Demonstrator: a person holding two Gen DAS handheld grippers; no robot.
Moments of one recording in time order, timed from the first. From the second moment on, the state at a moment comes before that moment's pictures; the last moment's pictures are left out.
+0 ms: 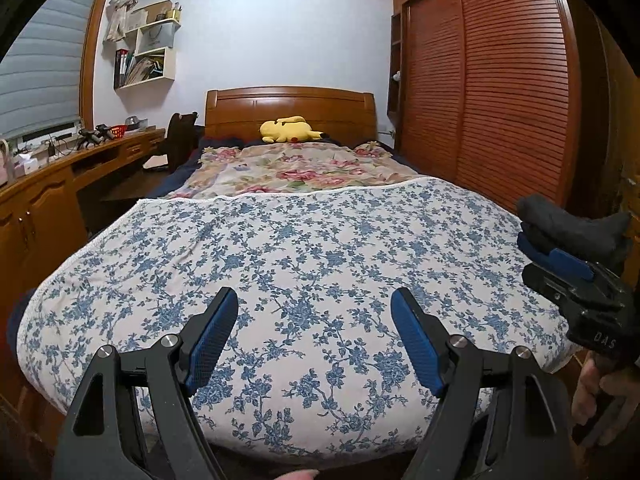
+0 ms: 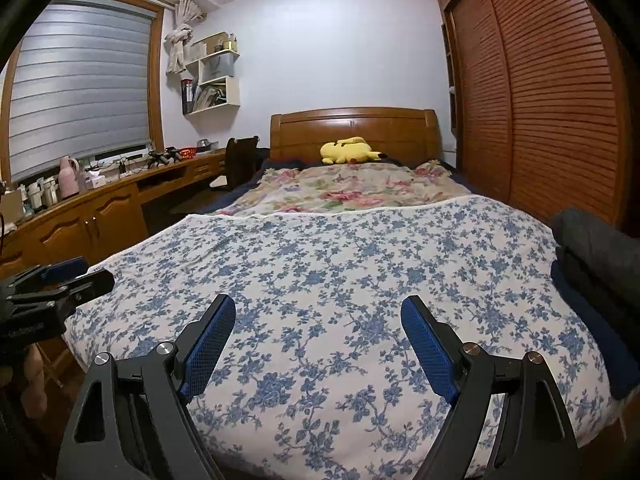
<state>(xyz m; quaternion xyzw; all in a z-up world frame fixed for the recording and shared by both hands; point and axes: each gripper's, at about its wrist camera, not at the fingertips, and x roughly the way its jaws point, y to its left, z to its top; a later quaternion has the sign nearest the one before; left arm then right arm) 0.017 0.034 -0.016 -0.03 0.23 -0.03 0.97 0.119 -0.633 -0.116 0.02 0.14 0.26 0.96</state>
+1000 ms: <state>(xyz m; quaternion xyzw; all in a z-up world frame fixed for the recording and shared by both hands) 0.016 0.030 -0.021 -0.02 0.23 -0.03 0.97 0.151 -0.632 -0.135 0.02 0.14 0.26 0.96</state>
